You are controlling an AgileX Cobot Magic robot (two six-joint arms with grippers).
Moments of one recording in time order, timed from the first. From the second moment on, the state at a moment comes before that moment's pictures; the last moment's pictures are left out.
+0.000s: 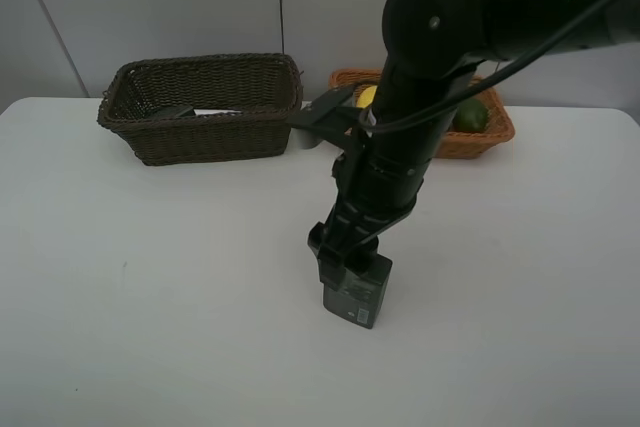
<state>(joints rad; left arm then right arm) -0.08 -0.01 -0.51 -0.05 1.06 0.05 0.80 1.79 -1.19 0.08 0.96 -0.28</state>
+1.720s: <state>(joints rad) -0.08 -0.01 -0.51 -0.05 1.06 0.05 0.67 2.02 -1.86 0.06 0.65 -0.28</state>
